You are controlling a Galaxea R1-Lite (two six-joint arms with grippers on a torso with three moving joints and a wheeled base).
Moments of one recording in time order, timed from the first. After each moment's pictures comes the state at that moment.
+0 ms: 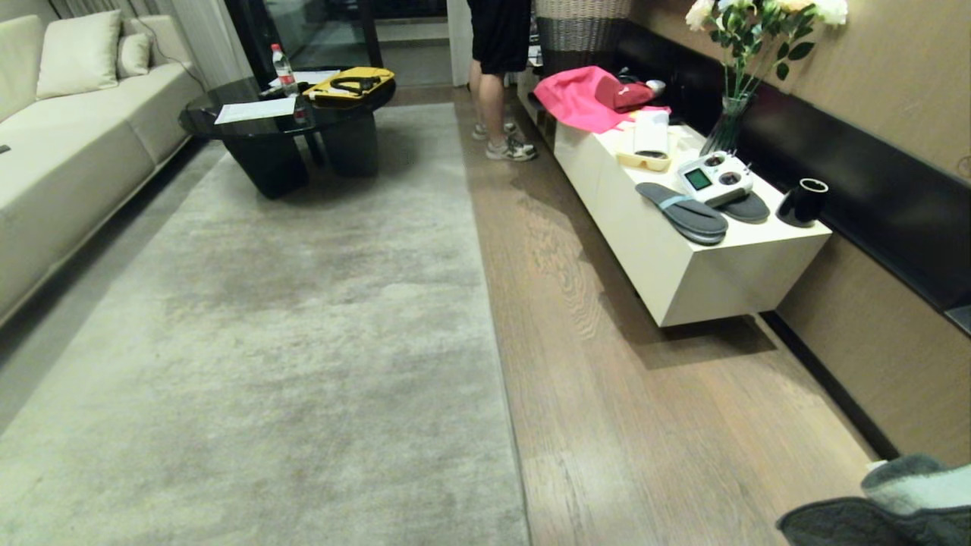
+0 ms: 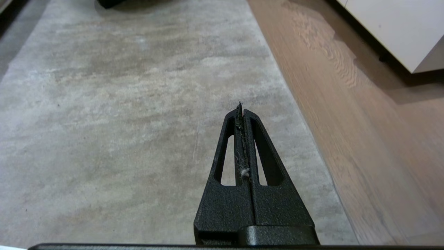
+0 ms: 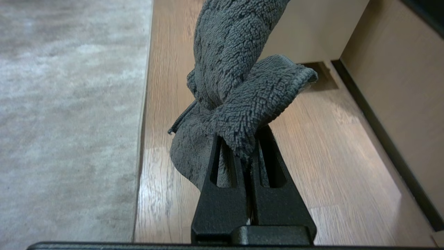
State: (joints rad) left arm -0.01 0.00 0.00 0.00 -0.02 0.02; right arm 0.00 0.00 -0.02 0.06 0.01 -0.02
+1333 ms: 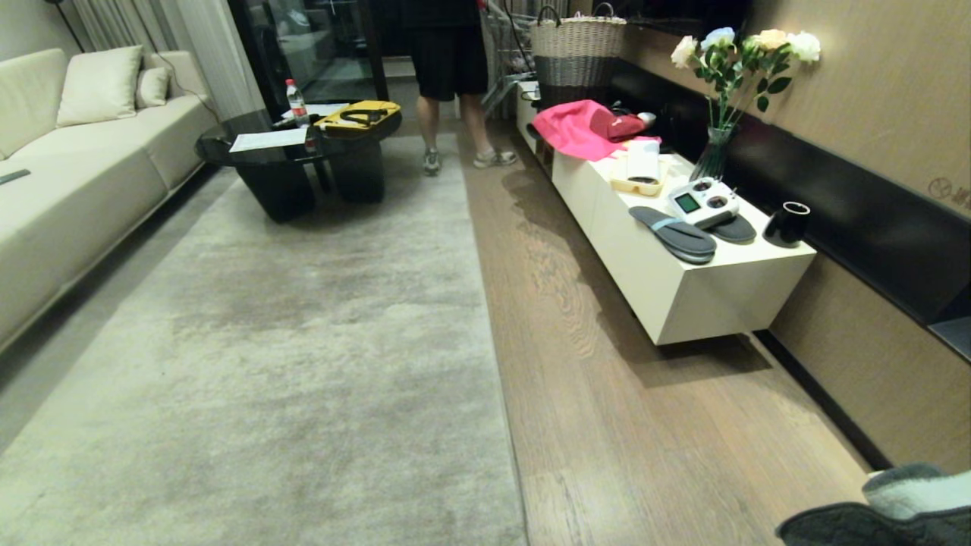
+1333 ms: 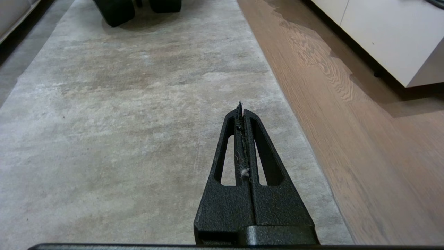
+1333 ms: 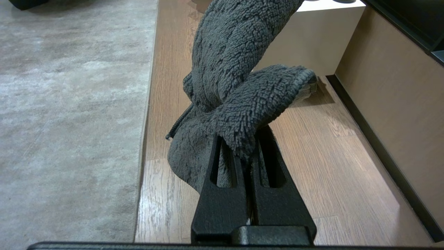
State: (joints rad) left arm -0.01 0.00 0.00 0.00 -0.02 0.02; right arm 0.00 0.00 -0.02 0.06 0.01 -0.02
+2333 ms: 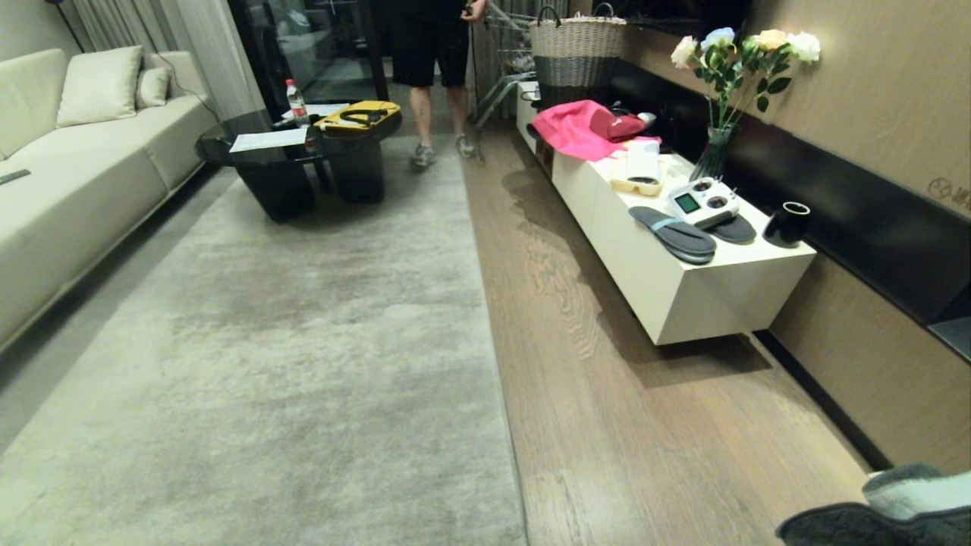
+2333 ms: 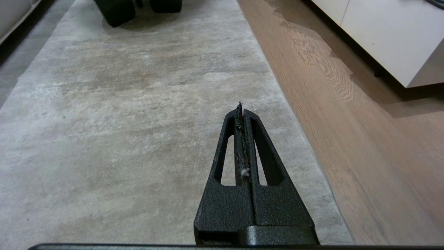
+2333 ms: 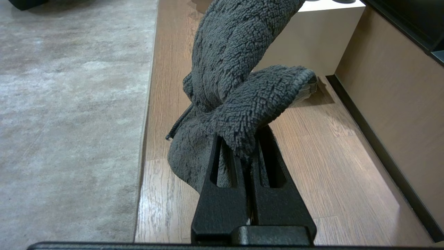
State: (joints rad) left arm -0.01 0.00 0.00 0.00 -0.01 0.02; right arm 0.00 0.00 -0.02 0.06 0.01 -0.02
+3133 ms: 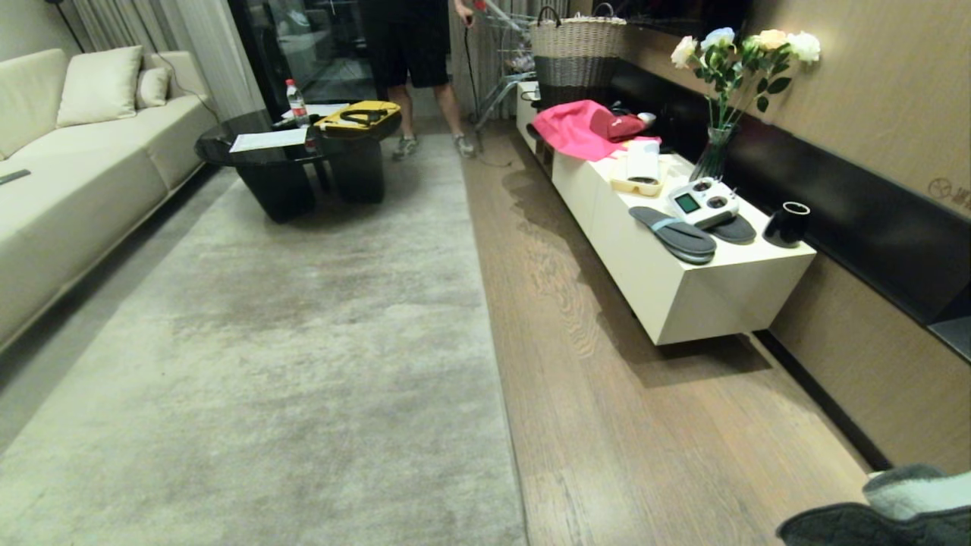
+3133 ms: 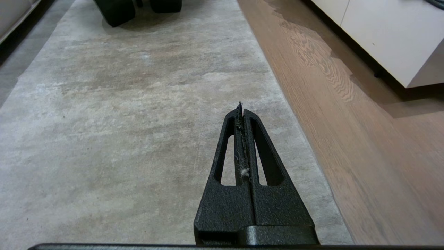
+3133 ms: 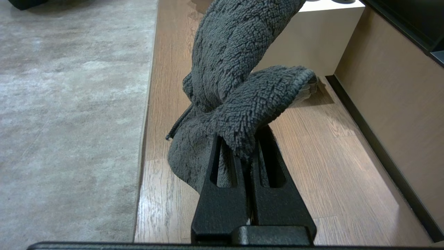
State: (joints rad) left arm -0.01 0.00 0.00 0.00 -0.01 0.01; right arm 0.00 0.00 -0.02 0.06 0.01 -0.02
